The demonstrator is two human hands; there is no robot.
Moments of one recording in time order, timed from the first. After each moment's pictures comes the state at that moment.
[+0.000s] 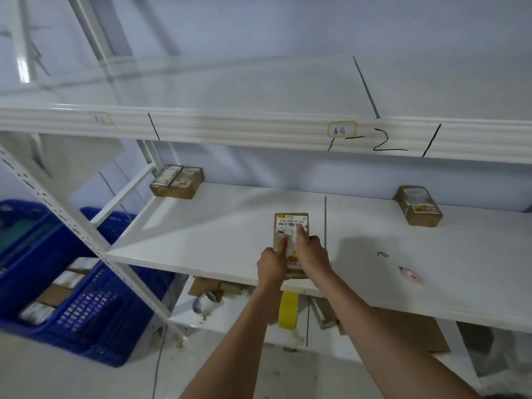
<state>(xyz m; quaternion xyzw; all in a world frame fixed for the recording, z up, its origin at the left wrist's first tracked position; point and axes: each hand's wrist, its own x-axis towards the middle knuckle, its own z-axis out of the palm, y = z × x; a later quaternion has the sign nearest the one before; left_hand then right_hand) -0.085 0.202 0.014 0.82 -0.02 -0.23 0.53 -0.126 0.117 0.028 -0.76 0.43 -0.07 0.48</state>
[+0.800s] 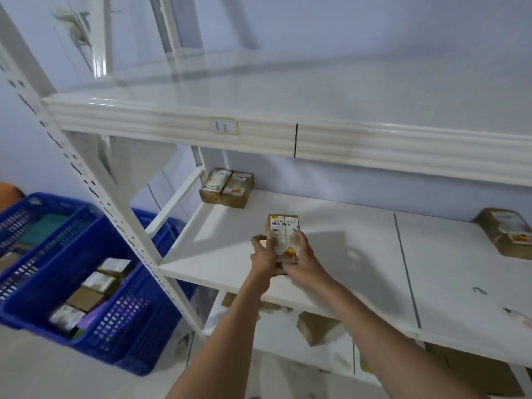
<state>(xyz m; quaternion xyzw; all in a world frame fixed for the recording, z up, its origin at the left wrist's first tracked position) 0.129 0.336 -0.038 0.72 0.03 -0.29 0.63 0.042 0.246 -0.001 -0.81 0.24 0.01 0.54</state>
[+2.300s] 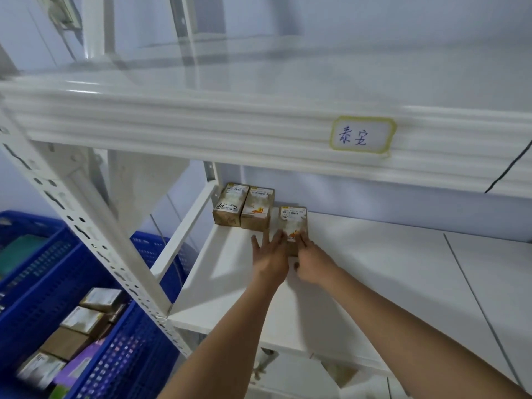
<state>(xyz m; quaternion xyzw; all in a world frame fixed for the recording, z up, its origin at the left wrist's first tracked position) 0.292 0.350 -0.070 0.93 -0.36 -0.03 0.10 0.225 0.236 -0.058 -0.97 0.17 0.09 0.15</state>
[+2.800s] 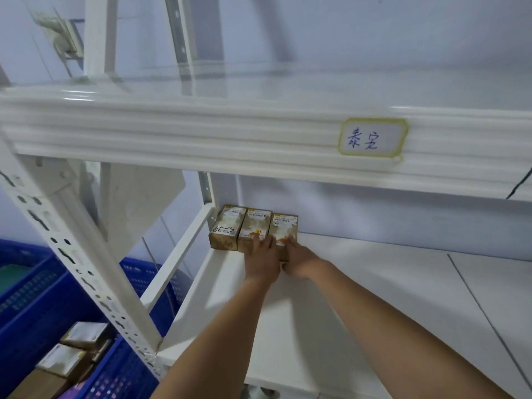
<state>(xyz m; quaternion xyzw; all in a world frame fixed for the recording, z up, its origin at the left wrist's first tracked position) 0.346 0.330 -0.064 0.94 -0.33 0.00 0.04 0.292 0.220 -0.048 -0.95 0.19 0.13 0.20</state>
